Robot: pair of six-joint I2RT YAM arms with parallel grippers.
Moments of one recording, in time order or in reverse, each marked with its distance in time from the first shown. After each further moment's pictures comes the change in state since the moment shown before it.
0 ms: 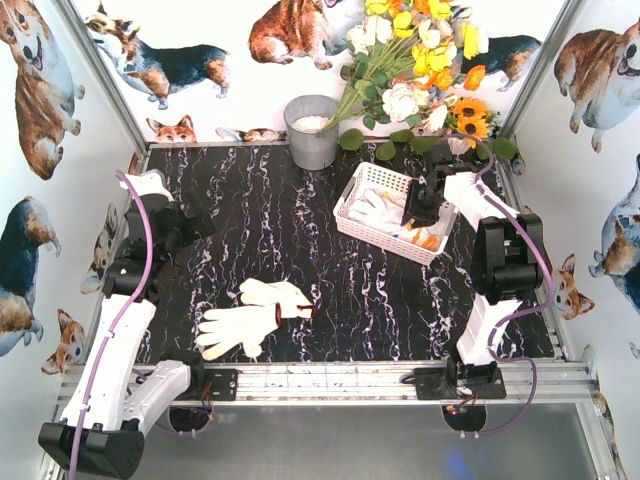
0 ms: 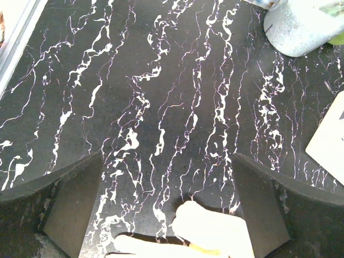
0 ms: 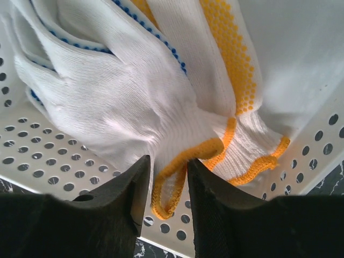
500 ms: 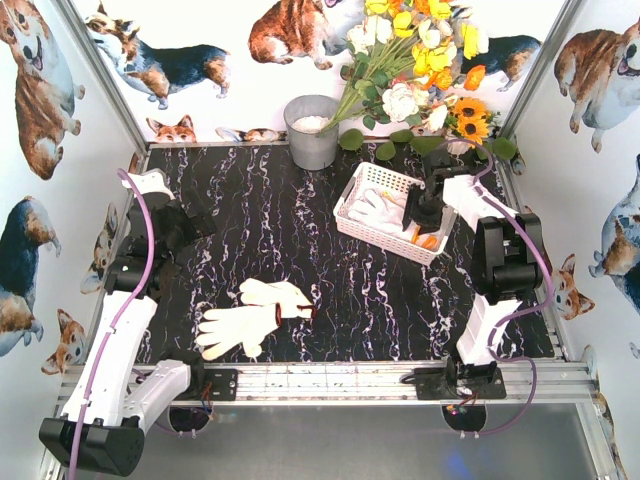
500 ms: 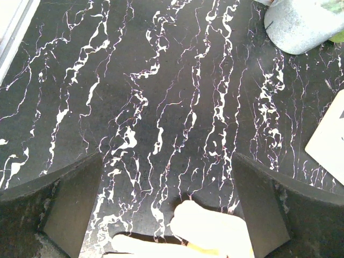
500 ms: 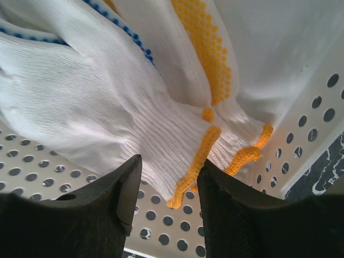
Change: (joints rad) left arm 0.000 0.019 0.000 0.003 0.008 -0.011; right arm 0.000 0.000 -0.023 -0.008 0.065 0.010
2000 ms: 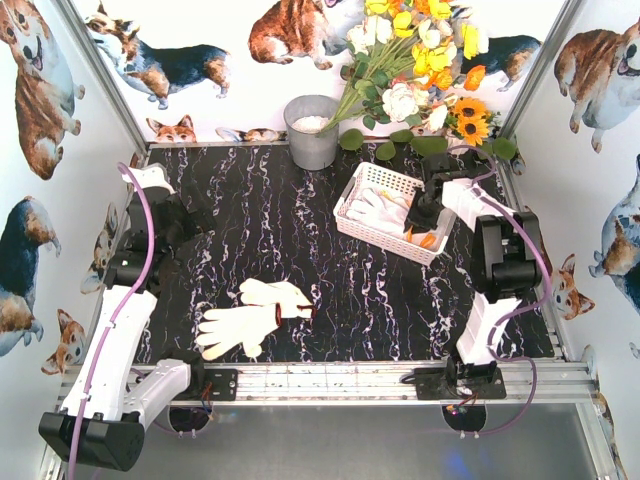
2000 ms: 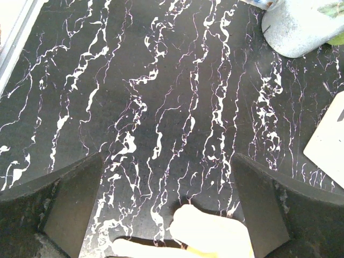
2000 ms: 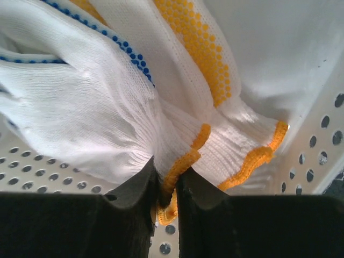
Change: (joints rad) left arm 0.000 0.030 0.035 0.001 0.002 0.012; right arm -0.001 0.015 -0.047 0.073 -0.010 0.139
